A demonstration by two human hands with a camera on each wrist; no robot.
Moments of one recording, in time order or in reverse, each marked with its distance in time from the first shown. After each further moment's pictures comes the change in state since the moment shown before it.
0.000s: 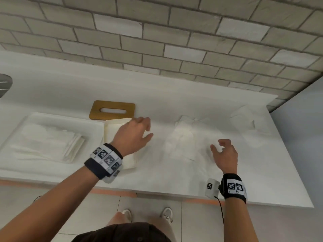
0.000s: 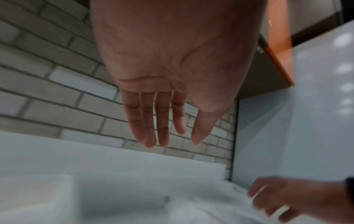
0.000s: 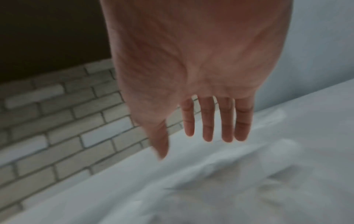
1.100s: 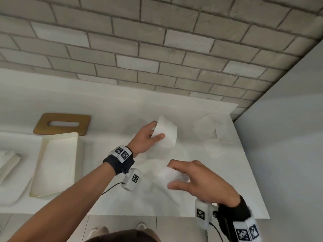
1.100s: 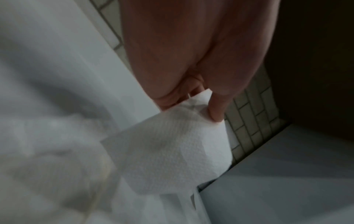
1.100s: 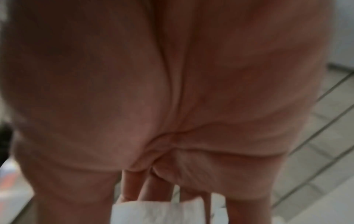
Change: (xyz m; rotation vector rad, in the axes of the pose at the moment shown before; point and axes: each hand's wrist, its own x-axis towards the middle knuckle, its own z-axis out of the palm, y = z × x) left_hand 0.145 0.168 0.114 -1.139 -0.129 -0.053; right_hand -0.027 -0.056 -0.193 -0.059 -0.825 -0.683
